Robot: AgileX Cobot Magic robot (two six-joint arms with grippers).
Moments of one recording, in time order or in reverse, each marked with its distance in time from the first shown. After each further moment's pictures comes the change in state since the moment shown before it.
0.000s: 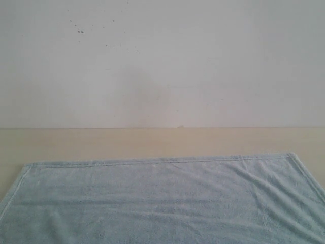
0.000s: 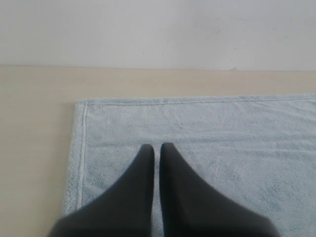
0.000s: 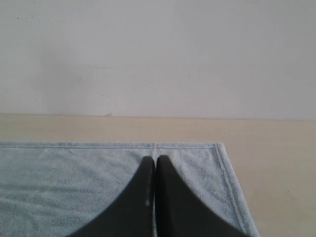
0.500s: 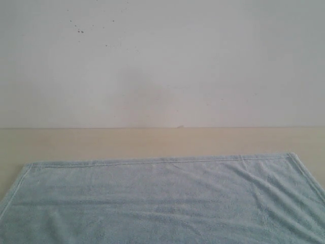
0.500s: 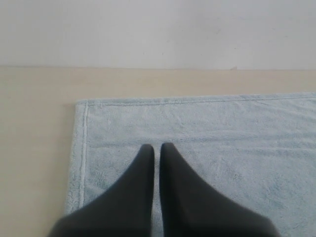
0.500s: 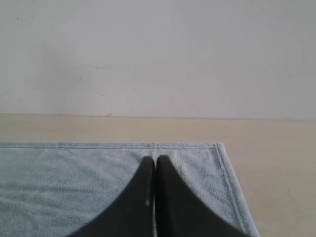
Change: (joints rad) left arm 0.000 0.000 0.000 -0.002 0.000 0.010; right arm 0.000 0.000 0.000 0.000 0.000 0.000
